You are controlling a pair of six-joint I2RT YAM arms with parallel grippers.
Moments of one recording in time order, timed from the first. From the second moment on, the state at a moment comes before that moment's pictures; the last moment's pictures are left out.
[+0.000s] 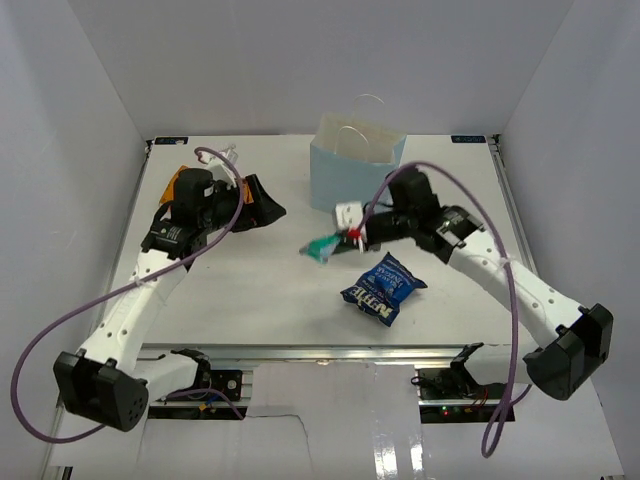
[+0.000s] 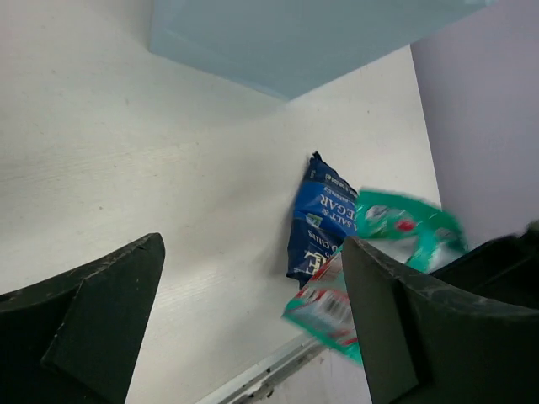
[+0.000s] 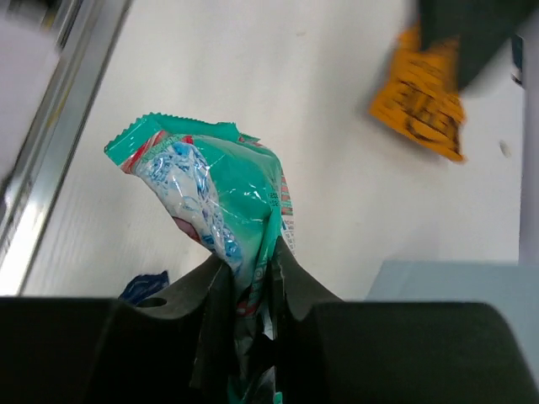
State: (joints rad) left arm -0.29 1.18 1.12 -0.45 0.39 -0.50; right arm 0.76 1.26 1.15 -0.57 -0.74 -1.03
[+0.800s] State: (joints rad) left arm -0.29 0.87 0.88 -0.44 0.15 -0.59; right arm 0.23 1.77 1.97 -0.18 -0.74 0.08
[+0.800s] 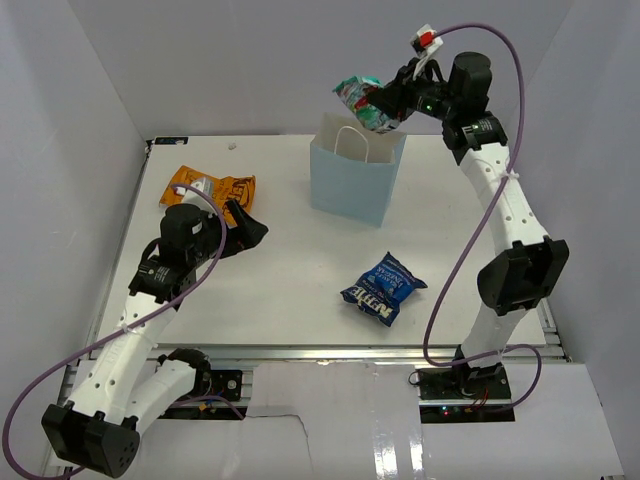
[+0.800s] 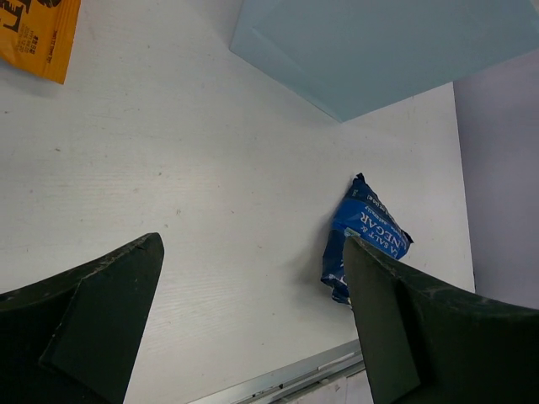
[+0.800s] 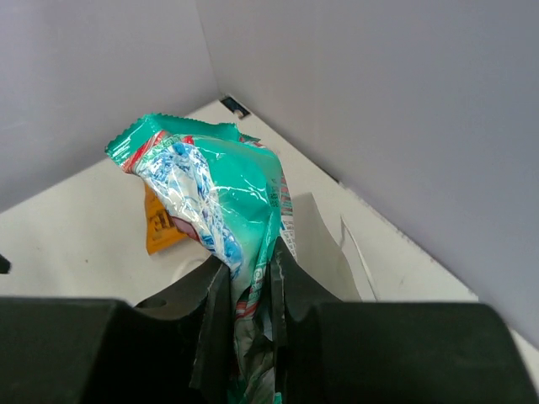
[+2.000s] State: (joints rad) left arm -0.29 0.81 0.78 -0.45 0.13 -0.64; right arm 0.19 1.20 0.94 -1.11 -0.79 -1.59
